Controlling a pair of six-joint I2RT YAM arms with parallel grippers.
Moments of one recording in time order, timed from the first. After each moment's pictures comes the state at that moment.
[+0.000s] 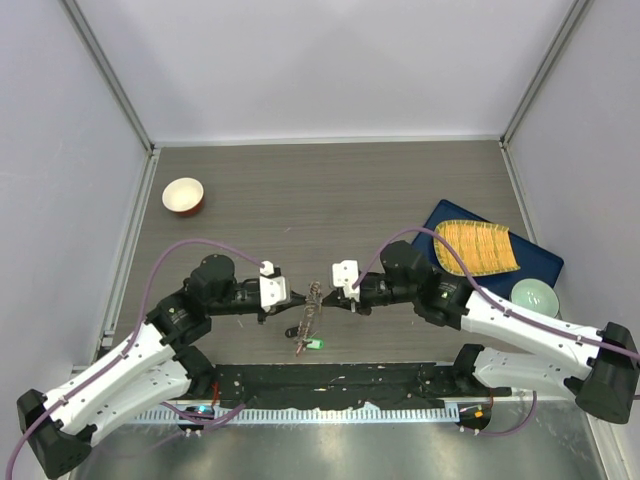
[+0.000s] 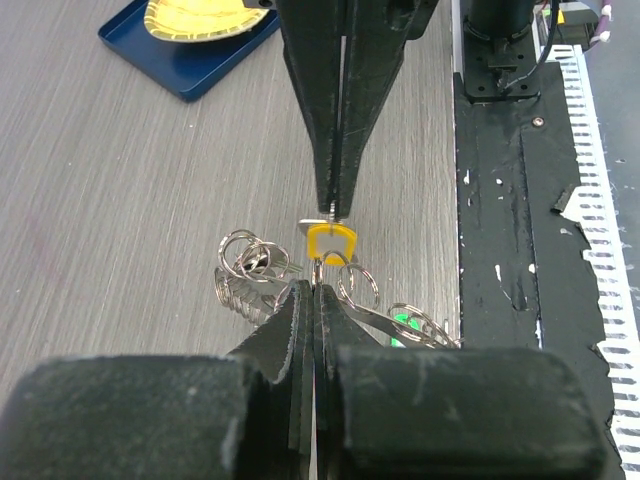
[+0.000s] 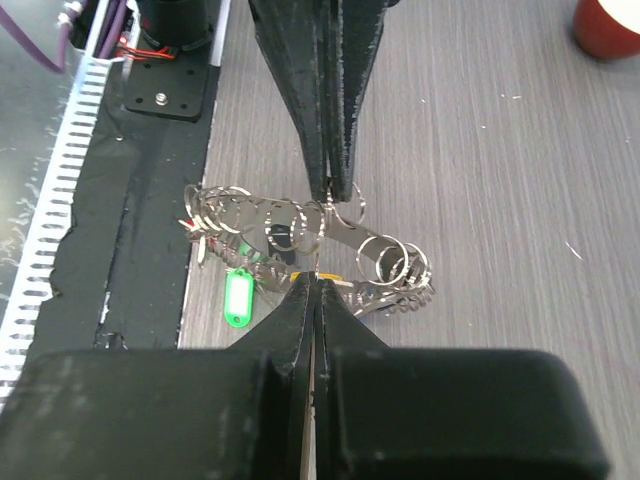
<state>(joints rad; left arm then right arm) -0.78 0.68 0.59 -0.25 0.60 0.38 0.97 1.01 0.74 -0.11 -0.53 -0.41</state>
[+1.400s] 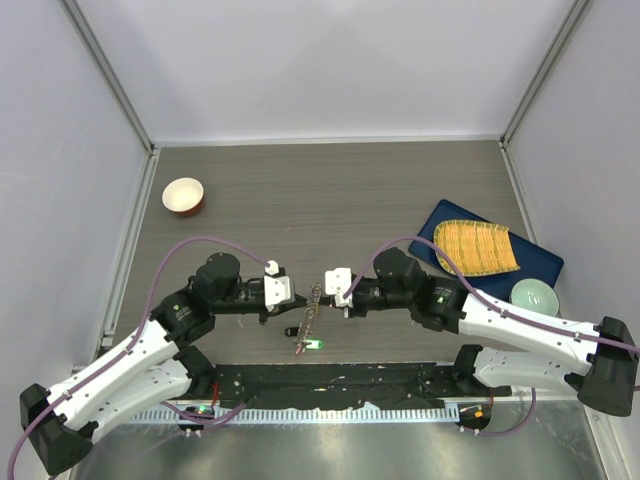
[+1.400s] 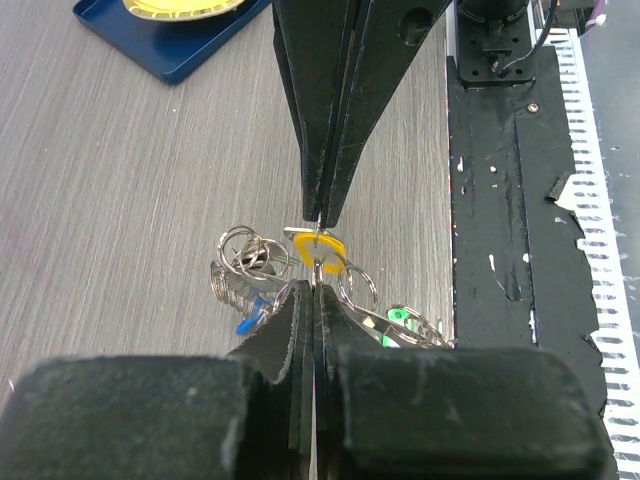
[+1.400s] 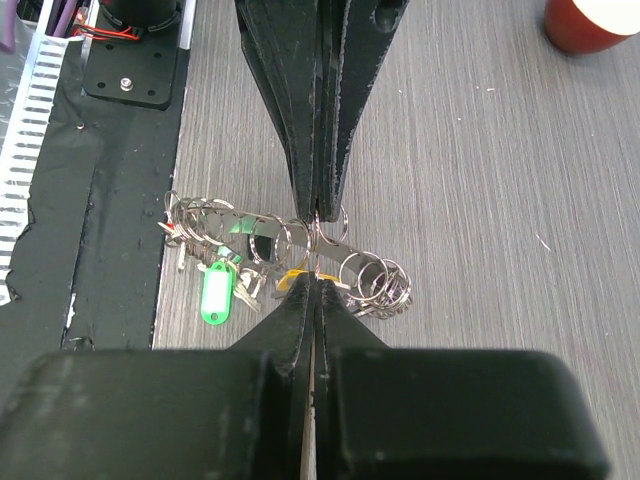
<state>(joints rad) -0.78 0.71 0.59 -0.26 0.61 0.38 1.05 1.03 0.74 -0.11 -0.38 -0.45</state>
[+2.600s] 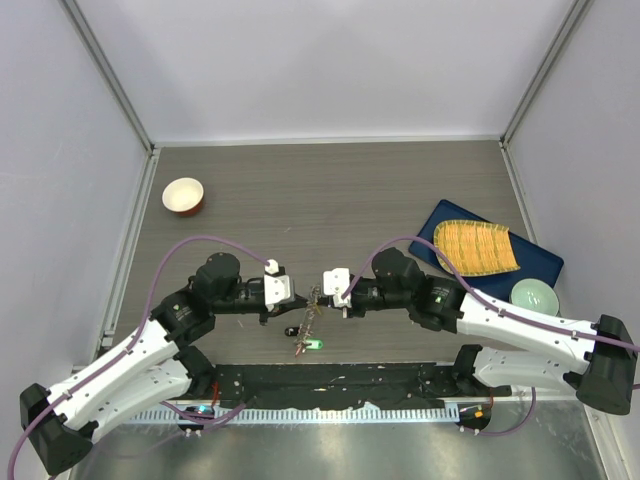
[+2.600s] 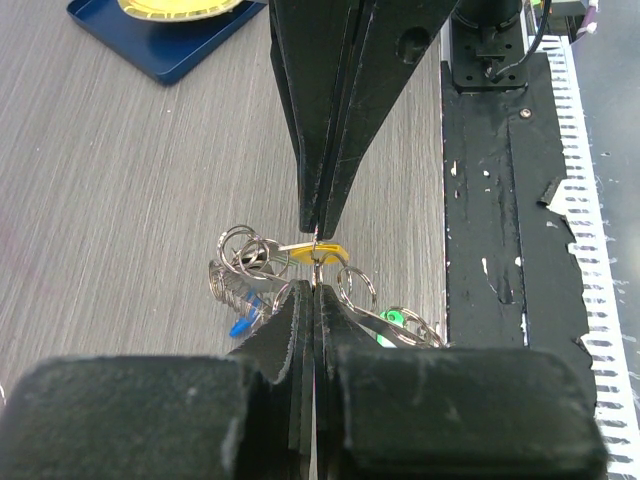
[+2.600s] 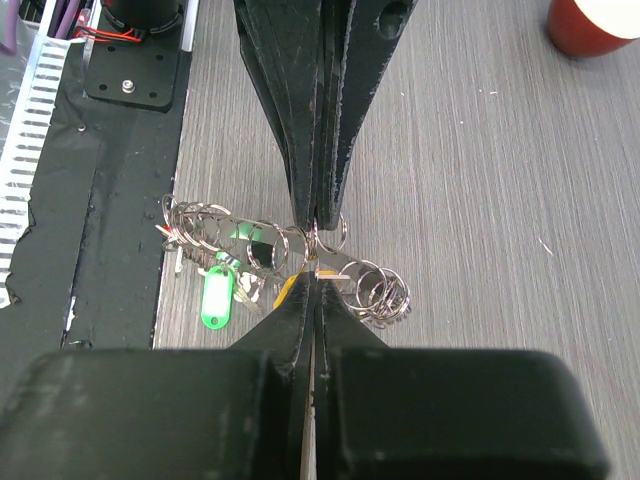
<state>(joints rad) -0.78 0.71 0.59 -0.25 0.61 0.36 1.05 1.04 0.74 -0.09 -0.38 -0.45</state>
